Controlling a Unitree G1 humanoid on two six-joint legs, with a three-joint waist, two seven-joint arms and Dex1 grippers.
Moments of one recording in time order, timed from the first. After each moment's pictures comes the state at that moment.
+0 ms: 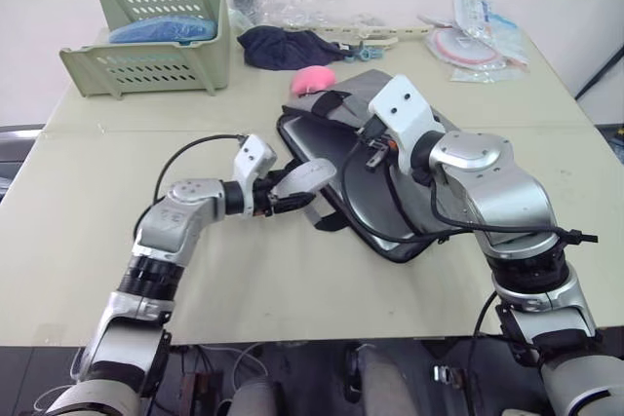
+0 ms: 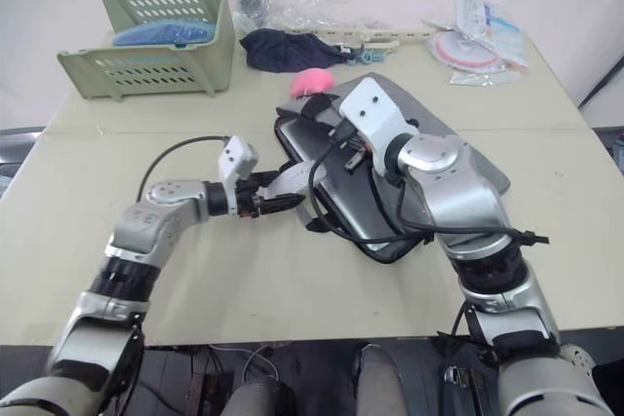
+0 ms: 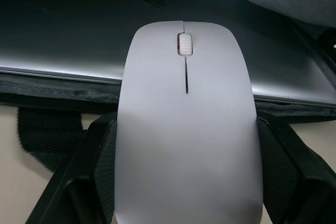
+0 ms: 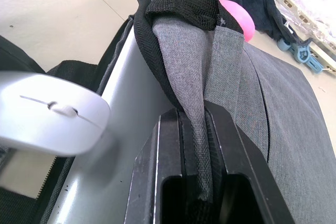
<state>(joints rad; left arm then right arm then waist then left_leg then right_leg) -0.67 0.43 -0.13 0.18 -0.33 0.55 -0.79 -0.84 -0.48 0.23 -0.33 0.02 1.05 0.55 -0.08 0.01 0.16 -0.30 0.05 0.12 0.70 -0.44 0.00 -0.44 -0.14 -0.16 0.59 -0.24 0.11</state>
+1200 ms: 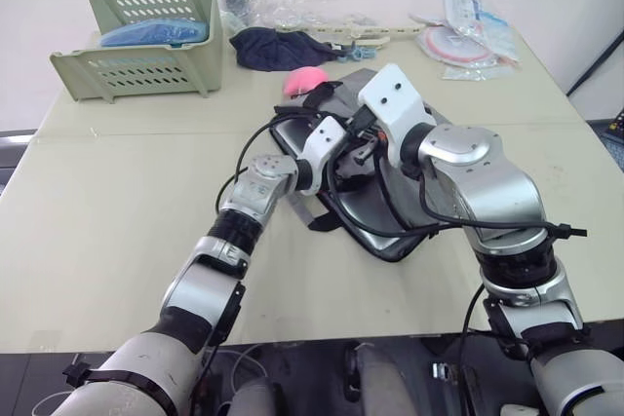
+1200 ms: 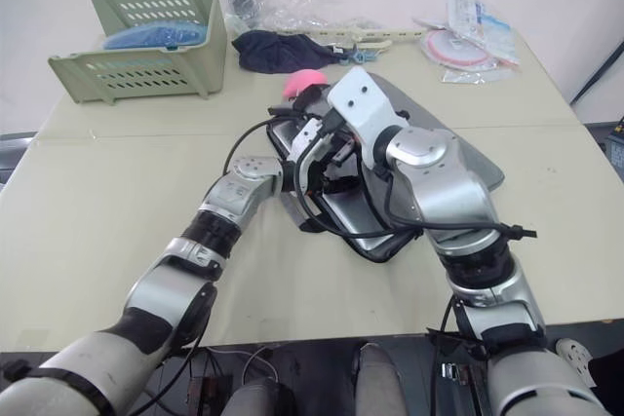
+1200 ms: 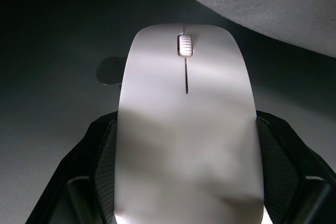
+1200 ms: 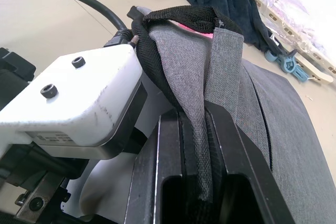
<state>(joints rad) -1.02 0.12 -0.20 0.76 -0.07 0.27 -0.71 -0.89 -0.42 0.24 -0.32 0.01 1.07 0.51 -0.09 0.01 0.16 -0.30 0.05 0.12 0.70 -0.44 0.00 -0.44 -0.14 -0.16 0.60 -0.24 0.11</state>
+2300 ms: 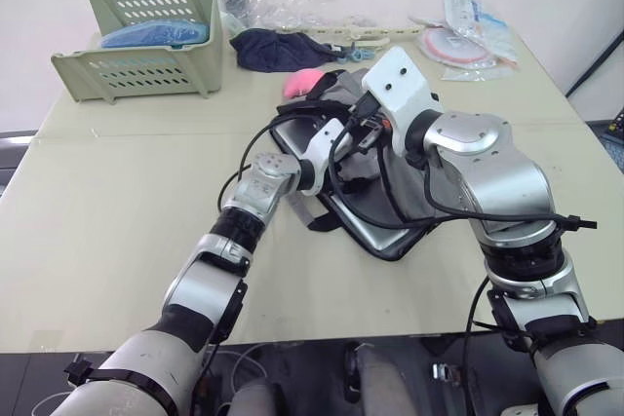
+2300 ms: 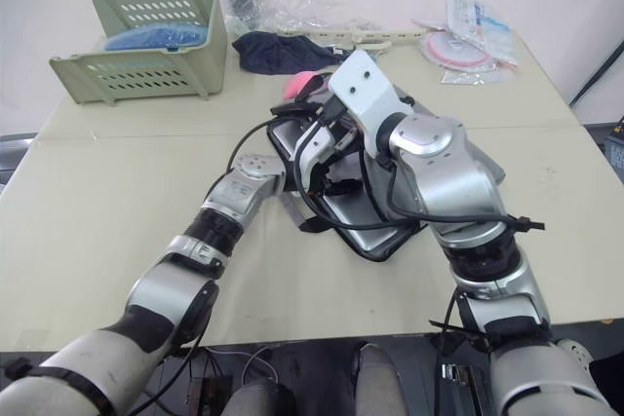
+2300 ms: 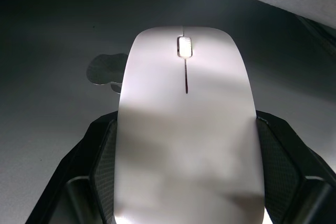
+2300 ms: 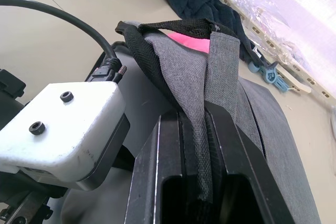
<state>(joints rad) -1.03 0.11 -0.21 0.78 -0.03 0.27 -0.74 -0.93 -0.45 0.24 -0.32 0.00 1.08 0.51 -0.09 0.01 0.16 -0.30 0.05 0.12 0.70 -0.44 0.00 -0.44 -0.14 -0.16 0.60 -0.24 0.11</state>
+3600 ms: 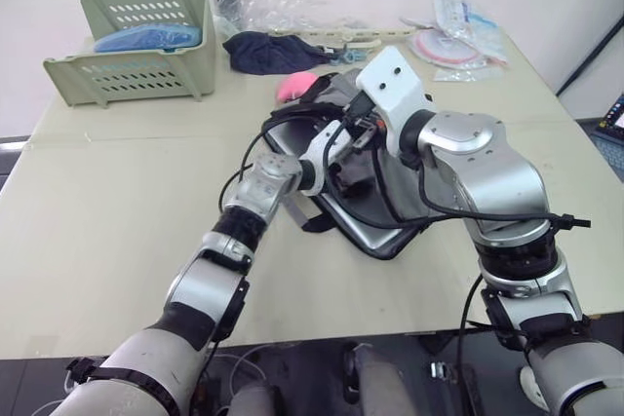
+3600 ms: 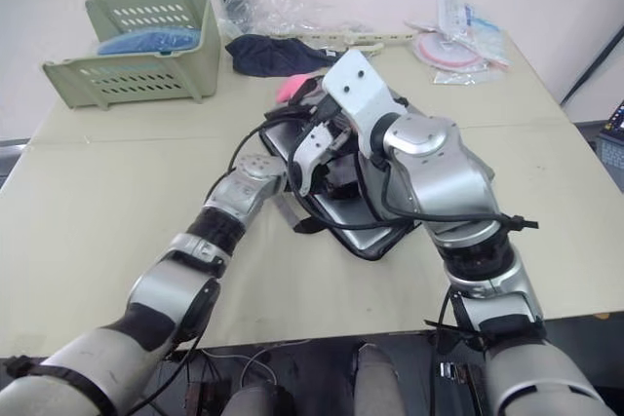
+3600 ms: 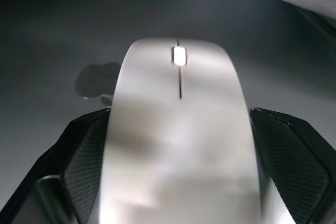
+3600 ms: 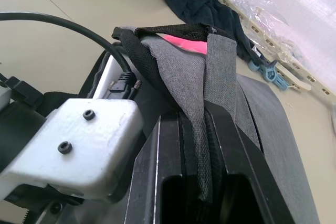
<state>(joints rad) -0.99 0.13 -0.20 0.74 0.01 0.30 -0.72 -0.94 -0.42 0.24 -0.32 0.01 1.09 0.51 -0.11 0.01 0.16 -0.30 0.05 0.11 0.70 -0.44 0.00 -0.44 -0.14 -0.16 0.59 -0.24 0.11</state>
